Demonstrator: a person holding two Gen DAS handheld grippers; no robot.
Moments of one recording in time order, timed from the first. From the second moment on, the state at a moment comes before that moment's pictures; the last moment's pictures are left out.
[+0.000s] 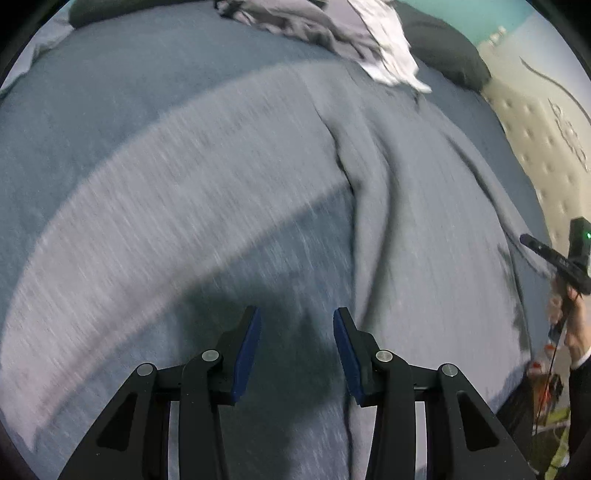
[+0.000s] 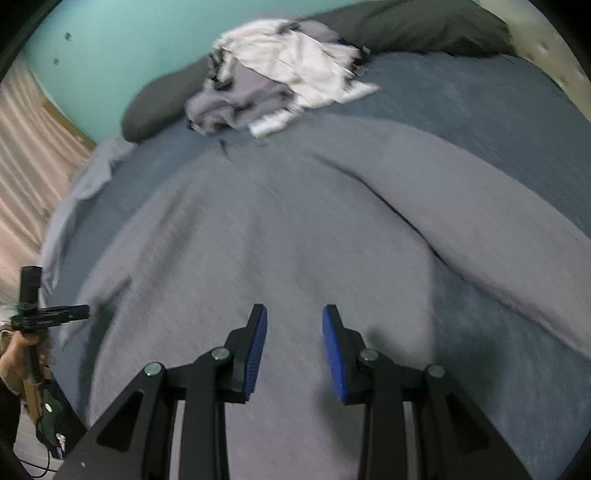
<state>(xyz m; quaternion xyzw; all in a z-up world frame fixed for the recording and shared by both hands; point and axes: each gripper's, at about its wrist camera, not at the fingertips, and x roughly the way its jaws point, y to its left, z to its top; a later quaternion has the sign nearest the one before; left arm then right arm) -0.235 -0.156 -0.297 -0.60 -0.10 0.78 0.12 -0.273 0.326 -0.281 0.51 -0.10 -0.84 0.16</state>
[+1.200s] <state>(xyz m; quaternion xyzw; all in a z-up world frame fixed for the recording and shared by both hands) -0.114 -0.099 -0.327 -0.66 -0.08 0.73 0.17 -0.116 0.407 -0.330 0.65 -0.11 -0.74 0.16</state>
